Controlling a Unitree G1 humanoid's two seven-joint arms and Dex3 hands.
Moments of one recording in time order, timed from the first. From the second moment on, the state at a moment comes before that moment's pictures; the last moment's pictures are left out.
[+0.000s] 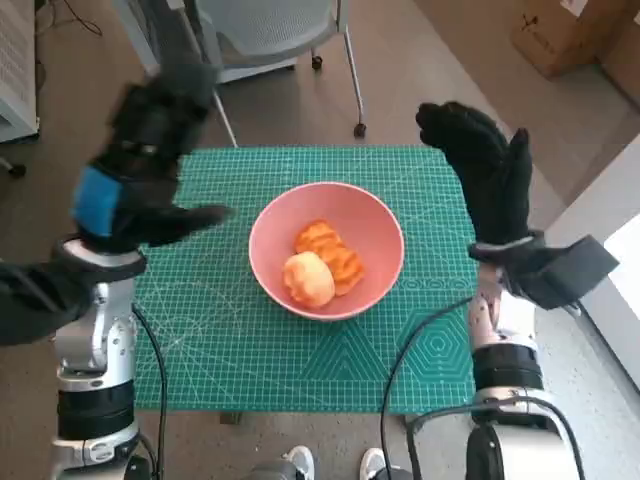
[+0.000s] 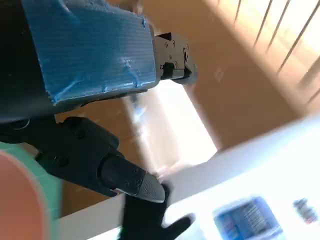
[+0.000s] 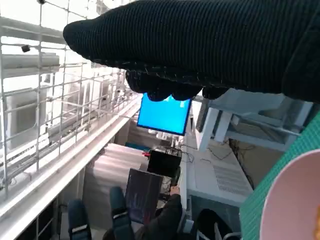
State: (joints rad) left arm -0.46 0.32 0.25 -0.01 -0.43 -0.17 -0.41; right arm -0.84 -0.11 -0.21 0.87 0.29 -0.72 0.55
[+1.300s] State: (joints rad) left arm -0.40 0.27 0.28 -0.01 -0.50 -0.14 -0.45; right arm -0.86 -0.13 -0.20 0.88 0.27 -0.73 0.56
